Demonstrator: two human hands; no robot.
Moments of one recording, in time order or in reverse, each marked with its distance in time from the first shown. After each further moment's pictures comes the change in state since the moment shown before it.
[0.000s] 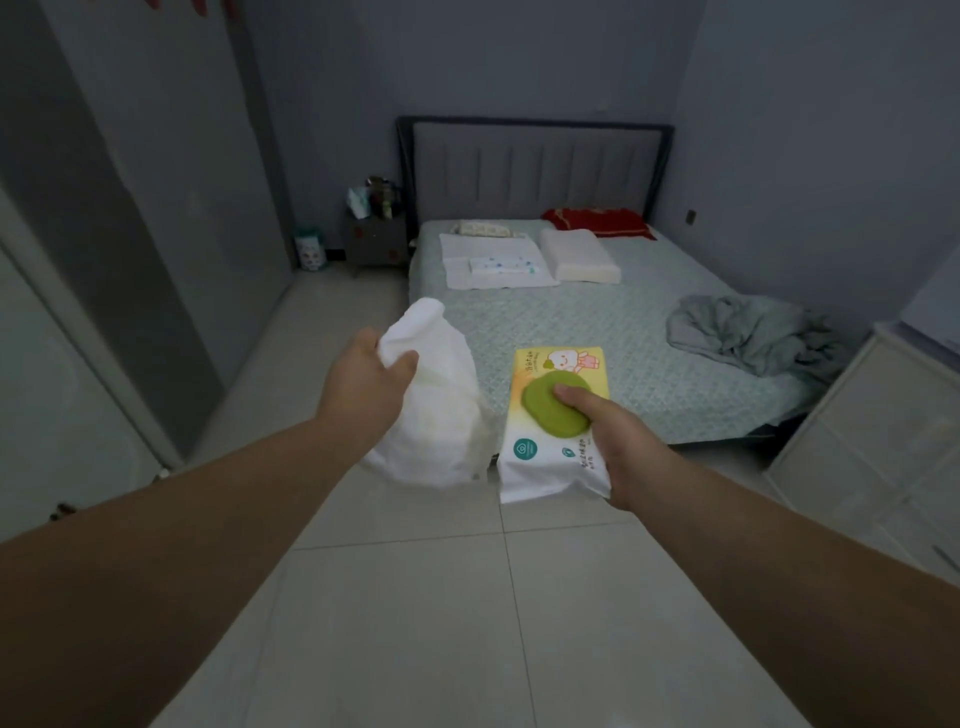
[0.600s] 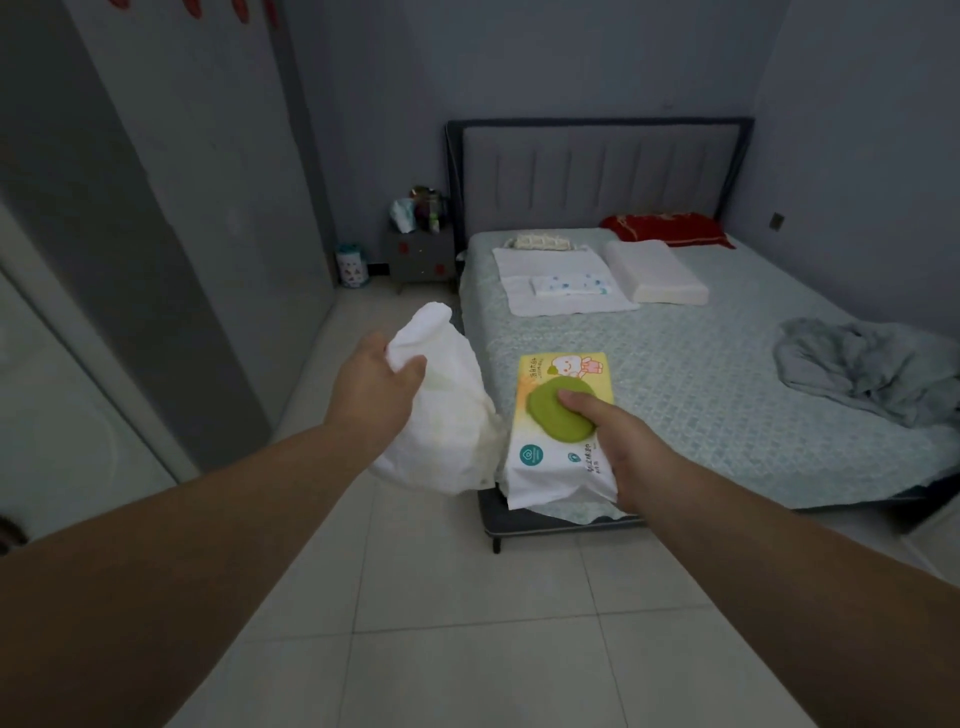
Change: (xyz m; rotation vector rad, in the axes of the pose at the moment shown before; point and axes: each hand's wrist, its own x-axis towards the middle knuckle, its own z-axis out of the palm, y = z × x) left_hand 0.318 -0.165 -0.053 0.000 0.000 -0.053; right_hand 0.294 -0.010 0.223 -0.057 -0.016 0.047
